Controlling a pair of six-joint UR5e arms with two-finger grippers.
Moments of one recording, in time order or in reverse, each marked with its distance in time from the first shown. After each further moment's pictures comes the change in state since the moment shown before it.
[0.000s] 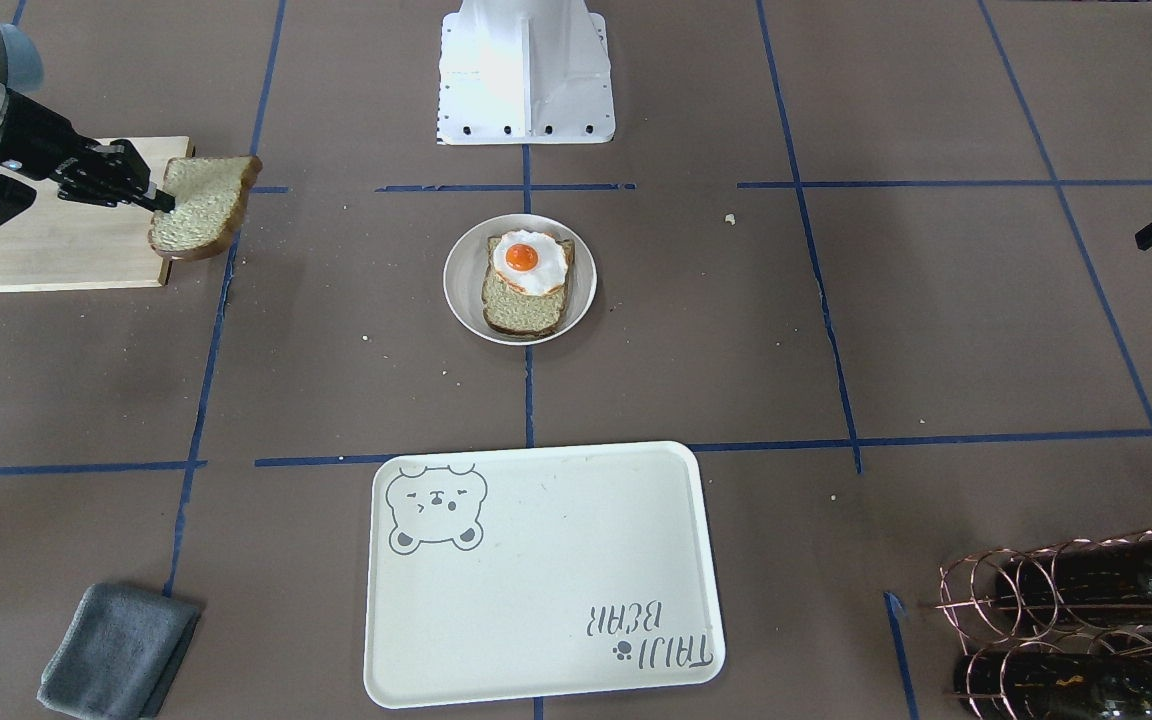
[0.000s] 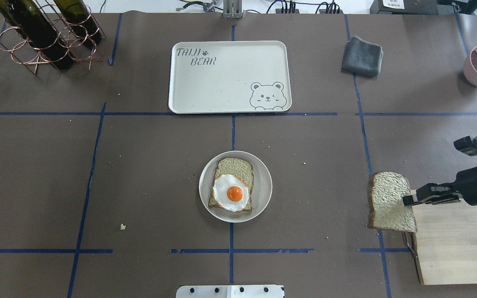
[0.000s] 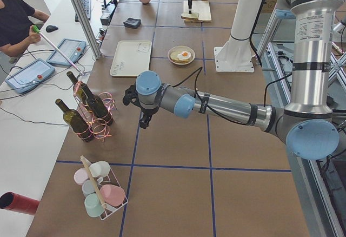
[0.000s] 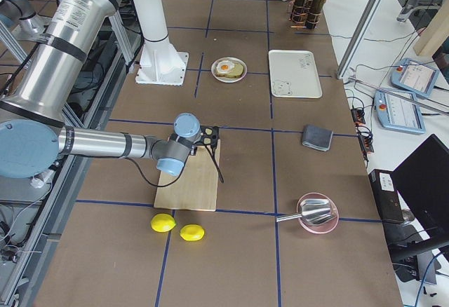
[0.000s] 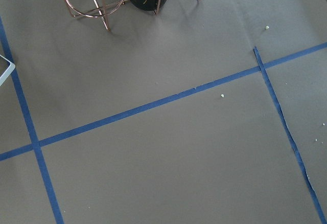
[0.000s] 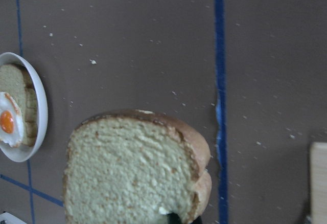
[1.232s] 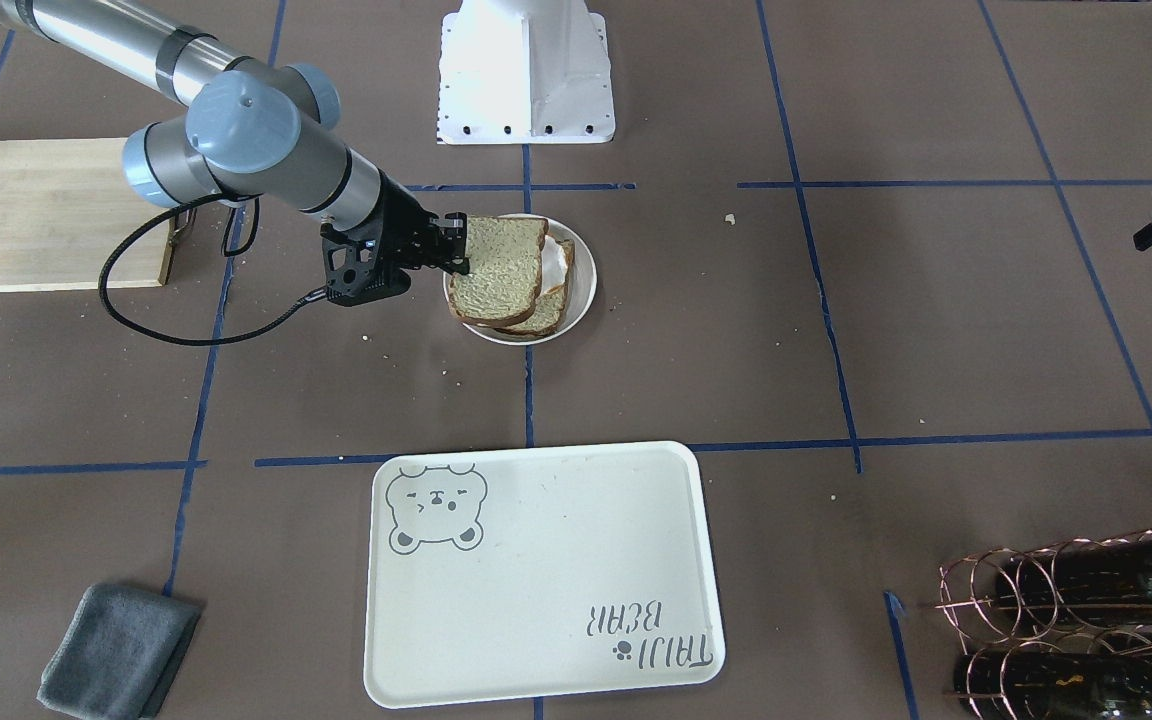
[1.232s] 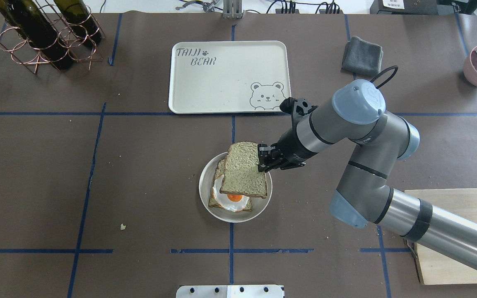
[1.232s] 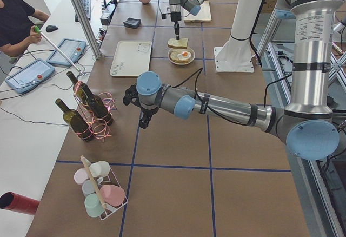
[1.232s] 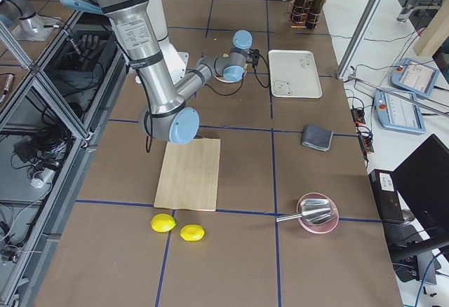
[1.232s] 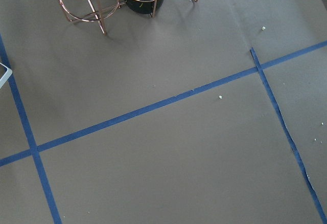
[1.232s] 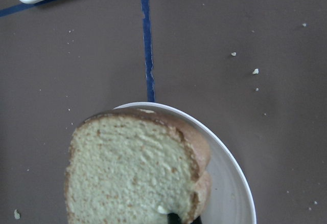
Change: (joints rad) left arm 0.002 0.003 0.005 -0.023 0.000 0.002; right arm -0.200 0.675 -0.147 -0.620 -0.168 0.045
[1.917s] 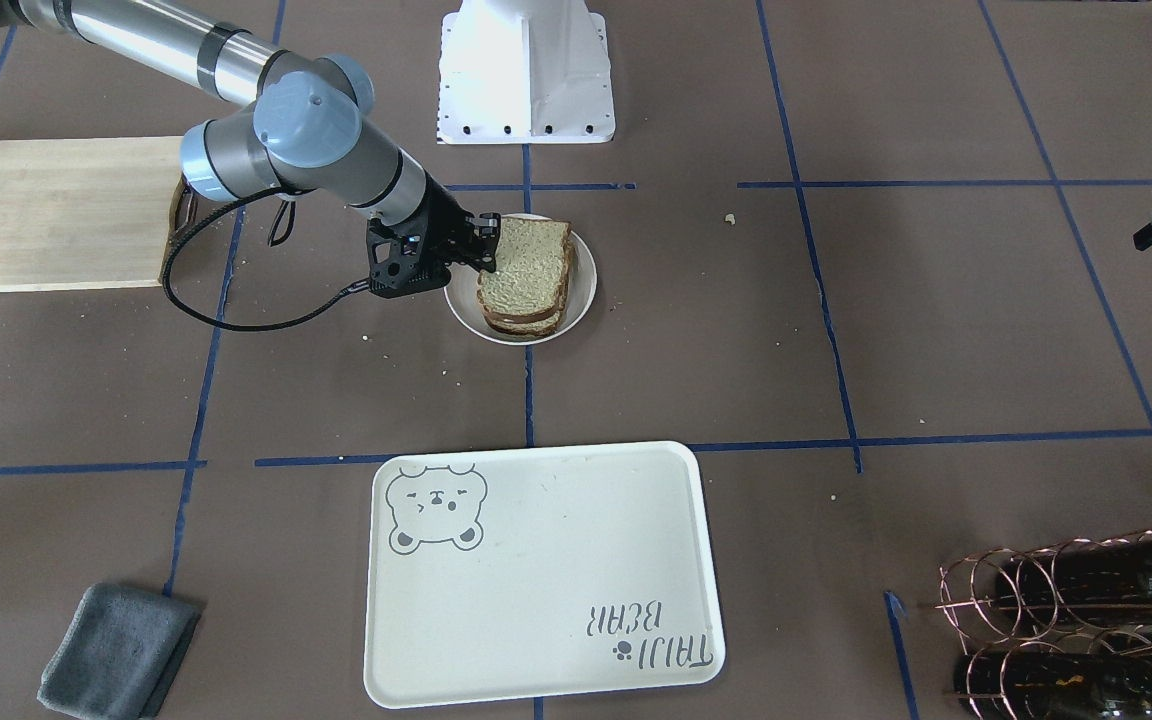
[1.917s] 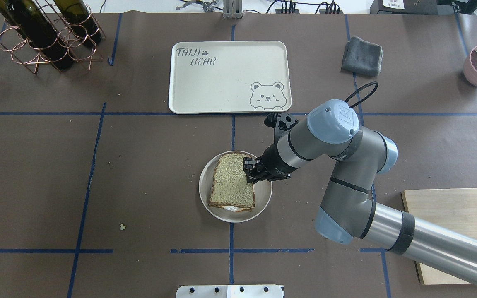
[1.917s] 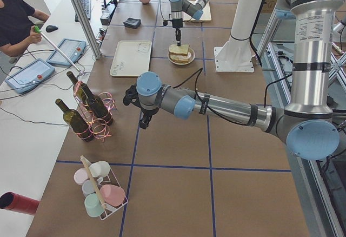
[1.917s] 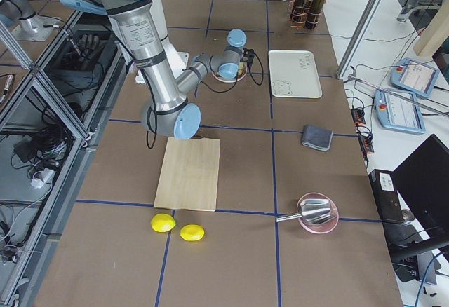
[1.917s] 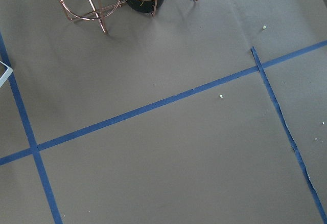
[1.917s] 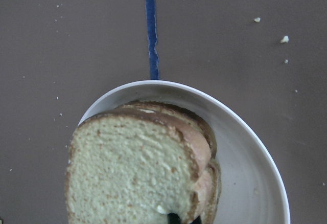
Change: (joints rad) left arm 0.000 0.001 0.000 0.000 0.000 0.001; right arm -0.066 0.024 -0.019 -0.022 -0.073 0.018
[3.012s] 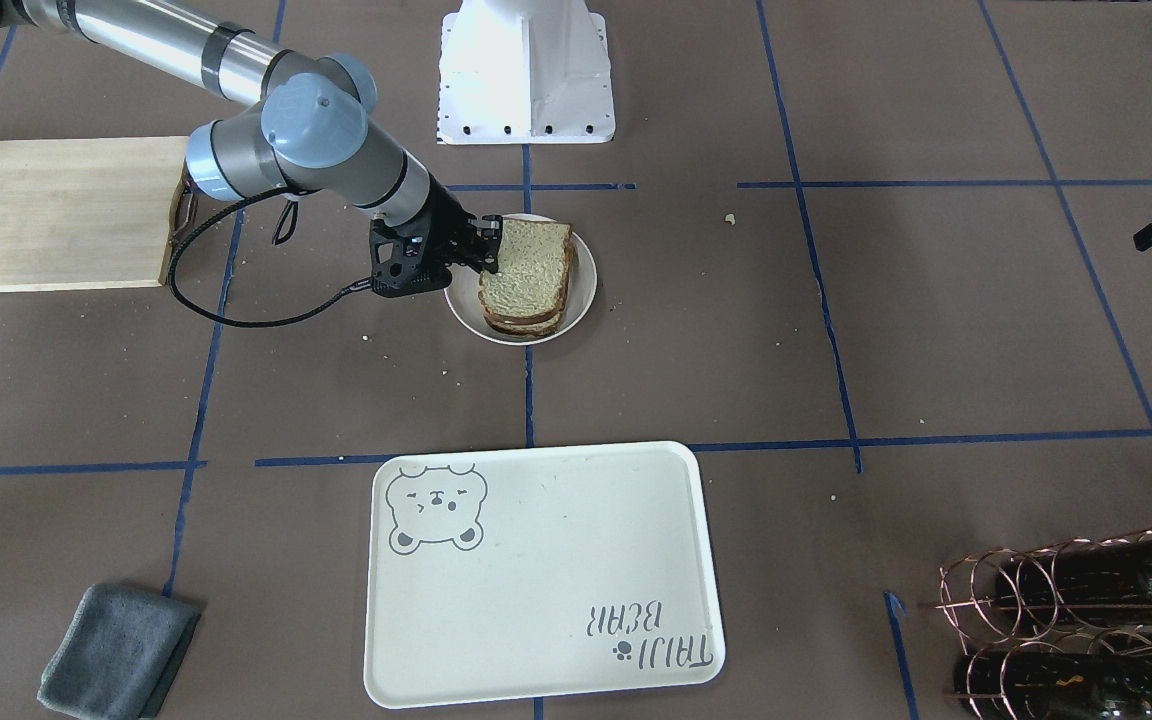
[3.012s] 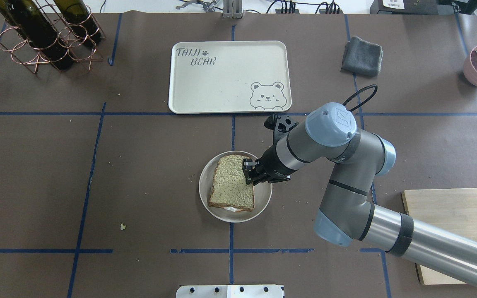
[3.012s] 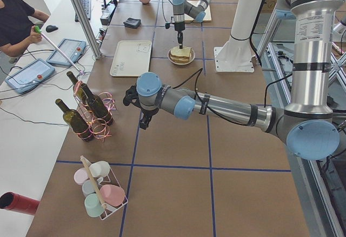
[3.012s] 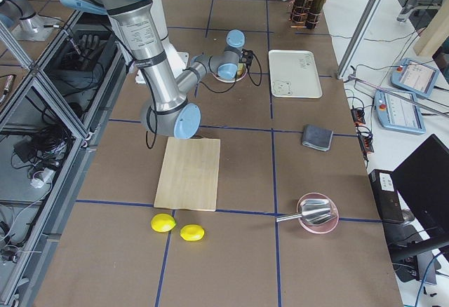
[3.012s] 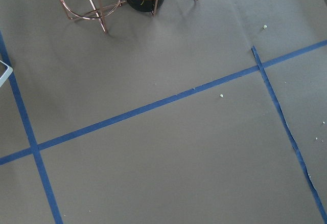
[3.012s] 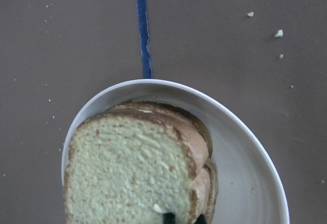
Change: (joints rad) left arm 0.000 0.000 0.003 0.000 0.000 0.001; right arm -0.007 0.000 -0.006 -0.003 -0.010 0.022
